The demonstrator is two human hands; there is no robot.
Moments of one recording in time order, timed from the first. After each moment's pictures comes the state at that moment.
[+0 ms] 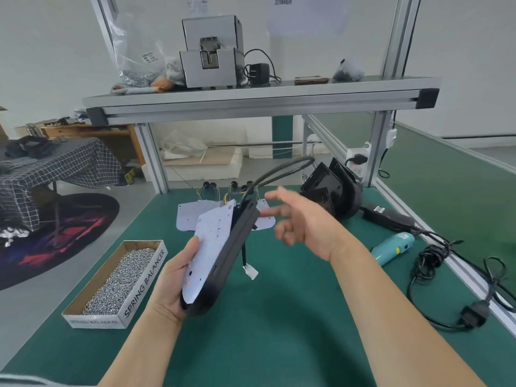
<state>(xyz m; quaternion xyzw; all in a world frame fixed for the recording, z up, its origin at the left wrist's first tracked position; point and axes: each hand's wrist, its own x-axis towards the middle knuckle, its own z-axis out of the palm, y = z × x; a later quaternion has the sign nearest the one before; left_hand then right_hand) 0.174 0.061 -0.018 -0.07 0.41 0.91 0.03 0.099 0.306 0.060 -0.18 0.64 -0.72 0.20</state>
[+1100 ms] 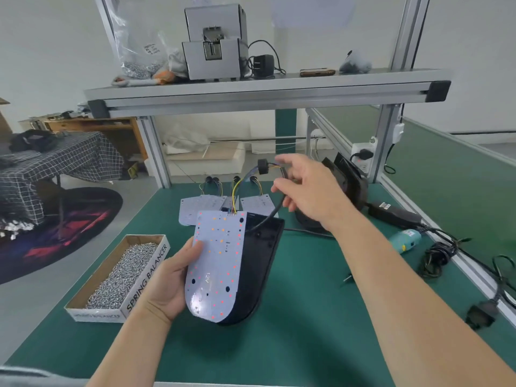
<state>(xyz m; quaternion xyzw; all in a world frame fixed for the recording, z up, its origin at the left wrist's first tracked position) 0.183 0.049 -0.018 -0.04 0.46 0.89 0.04 0.099 0.298 0.106 -0.23 0.82 -0.53 -0.07</state>
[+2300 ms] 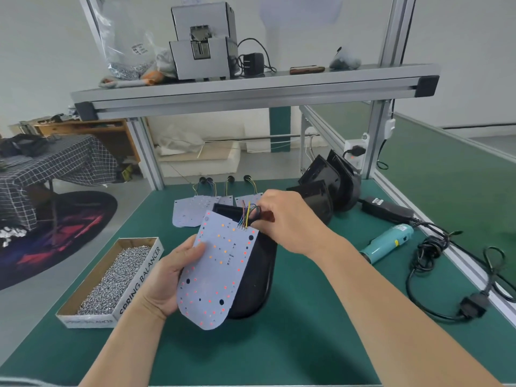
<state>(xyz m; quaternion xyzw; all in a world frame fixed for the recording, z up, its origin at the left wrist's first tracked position) 0.184 0.055 -0.001 0.04 0.52 0.85 0.08 0.111 0.286 0.068 -0.37 0.86 -0.31 -0.15</state>
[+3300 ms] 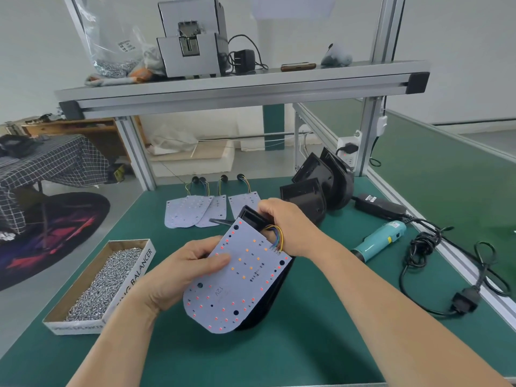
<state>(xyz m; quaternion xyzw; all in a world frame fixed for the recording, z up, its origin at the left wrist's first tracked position) 0.185 0.075 0.028 0.12 0.67 0.71 0.19 0.103 0.297 0.050 -0.34 0.87 -0.36 -0.07</state>
